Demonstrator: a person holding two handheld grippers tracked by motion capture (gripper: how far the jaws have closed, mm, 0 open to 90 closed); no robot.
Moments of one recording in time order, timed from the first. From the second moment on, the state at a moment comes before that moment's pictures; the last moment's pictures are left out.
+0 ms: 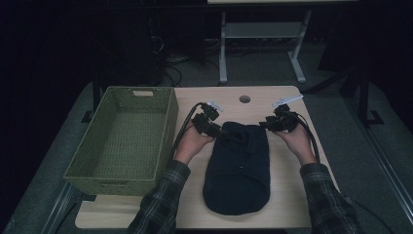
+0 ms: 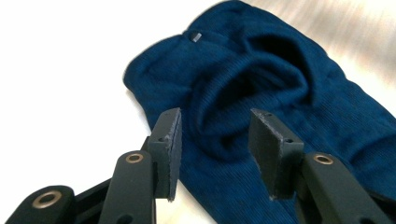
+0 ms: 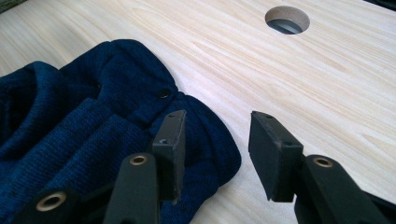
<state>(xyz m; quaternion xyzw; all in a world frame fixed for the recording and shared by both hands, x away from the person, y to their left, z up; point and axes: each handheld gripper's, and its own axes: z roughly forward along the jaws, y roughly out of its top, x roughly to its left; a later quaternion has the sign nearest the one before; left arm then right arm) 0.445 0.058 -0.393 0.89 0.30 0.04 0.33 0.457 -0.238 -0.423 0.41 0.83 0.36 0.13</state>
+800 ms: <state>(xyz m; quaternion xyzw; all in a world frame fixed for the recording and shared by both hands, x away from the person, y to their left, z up) 0.518 0.037 -0.428 0.89 0.31 0.05 0.34 0.466 -0.247 -0.438 0.43 0.82 0.35 0.12</state>
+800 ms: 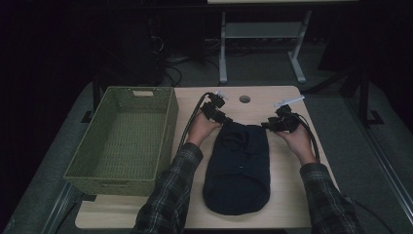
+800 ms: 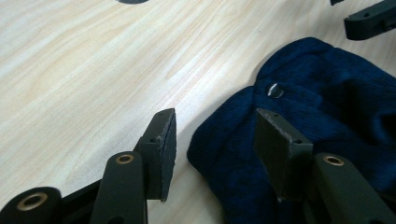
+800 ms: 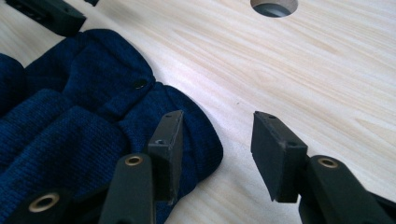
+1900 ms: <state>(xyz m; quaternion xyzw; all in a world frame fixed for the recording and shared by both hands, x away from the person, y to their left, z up) 0.522 0.031 -0.455 0.91 0.29 0.01 0.30 0.476 -0.238 -0.464 0.45 0.83 0.34 0.06</state>
